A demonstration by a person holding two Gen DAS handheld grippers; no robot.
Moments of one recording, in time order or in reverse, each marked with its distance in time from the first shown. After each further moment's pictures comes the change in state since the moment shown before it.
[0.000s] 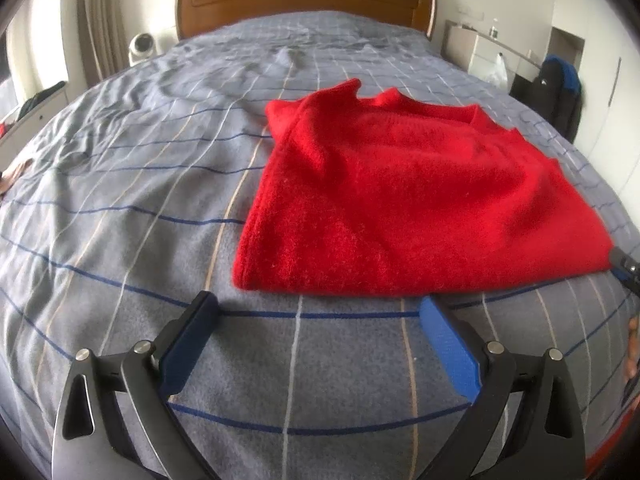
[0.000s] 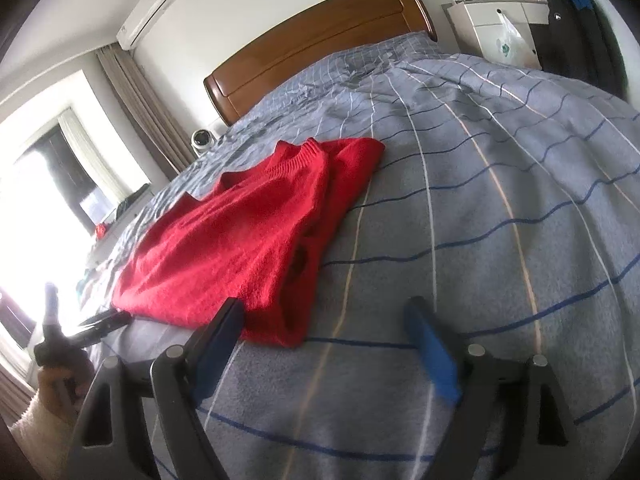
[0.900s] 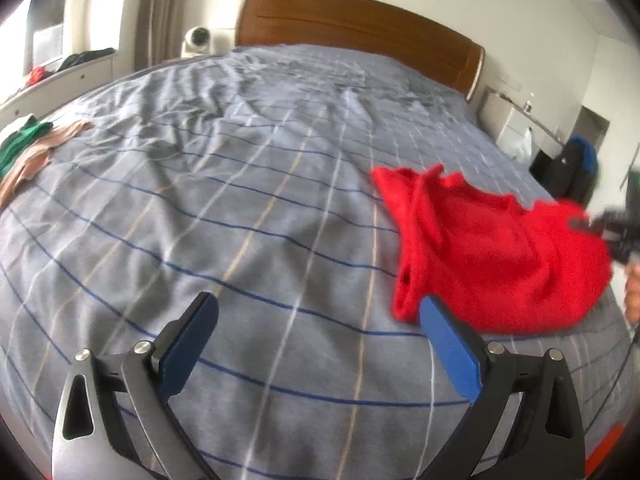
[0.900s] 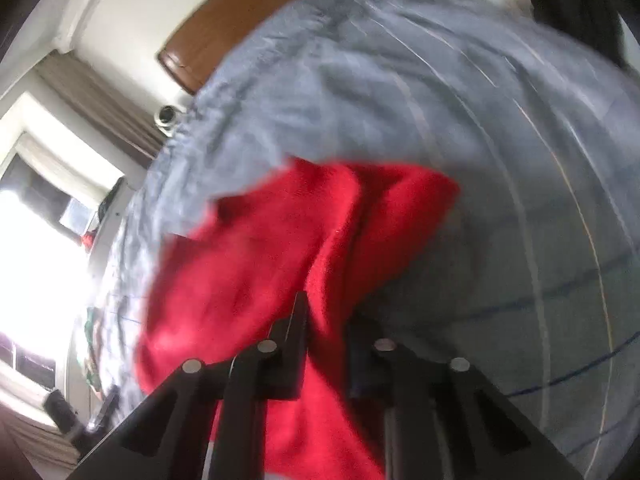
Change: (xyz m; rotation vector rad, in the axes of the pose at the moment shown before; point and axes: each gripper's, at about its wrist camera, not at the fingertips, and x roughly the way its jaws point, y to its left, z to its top) left arm -0.066 0.087 -0.009 -0.230 -0.124 -0.011; right arm 0.083 0.090 0.139 0.127 0.235 -0.026
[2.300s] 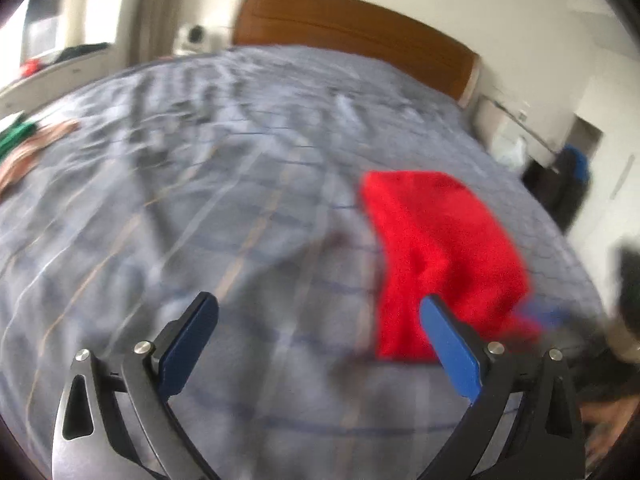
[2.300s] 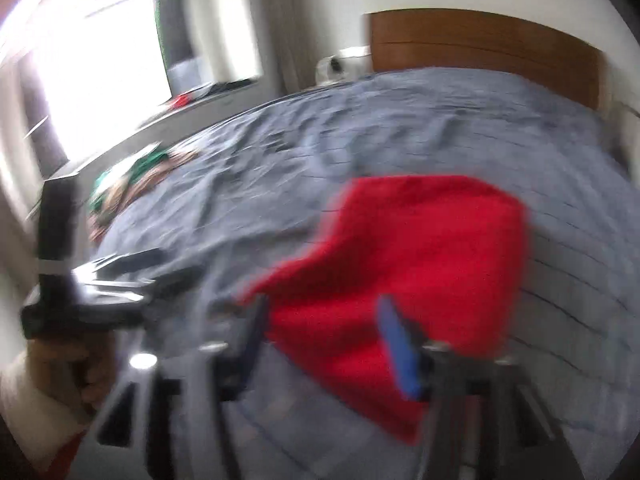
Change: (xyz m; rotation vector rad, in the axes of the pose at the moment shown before) left arm 0.019 -0.001 0.027 0.005 0.034 -0.081; right arm 0.057 0.149 -0.156 -0.604 -0.011 0.049
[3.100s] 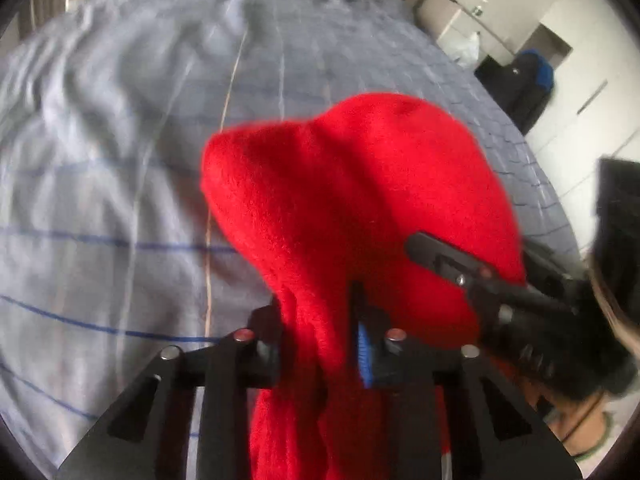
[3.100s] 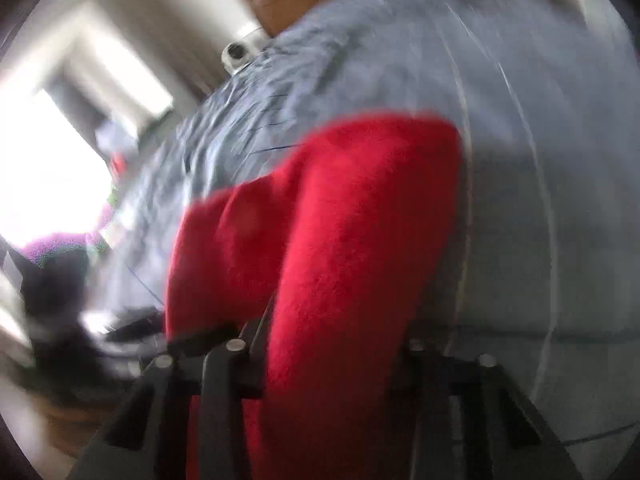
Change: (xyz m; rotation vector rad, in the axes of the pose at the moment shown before) left arm 0.126 -0.080 0.069 0.172 0.374 -0.155; right arm 0.067 -0.074 0.056 0.194 0.053 -0.044
